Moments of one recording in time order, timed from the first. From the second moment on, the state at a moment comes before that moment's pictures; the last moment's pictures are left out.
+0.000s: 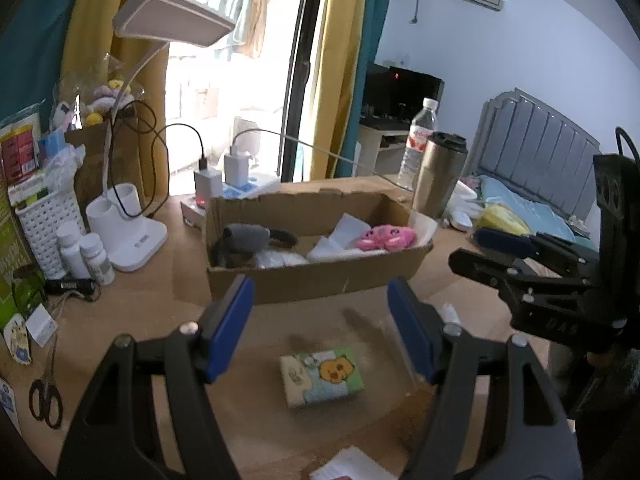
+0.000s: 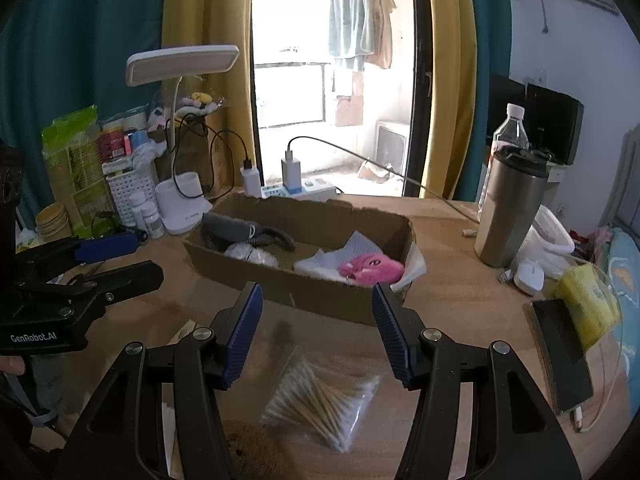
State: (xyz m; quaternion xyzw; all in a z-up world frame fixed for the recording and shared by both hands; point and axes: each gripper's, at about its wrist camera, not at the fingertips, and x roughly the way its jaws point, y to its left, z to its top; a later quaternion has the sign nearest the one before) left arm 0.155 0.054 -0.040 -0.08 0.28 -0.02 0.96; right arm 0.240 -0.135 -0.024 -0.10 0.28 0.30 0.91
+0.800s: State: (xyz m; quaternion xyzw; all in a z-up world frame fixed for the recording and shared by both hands) left arm 0.142 0.033 -0.084 -0.09 0.34 -0.02 0.94; right arm 0.230 -0.146 -0.075 -0.09 0.34 0.31 0.88
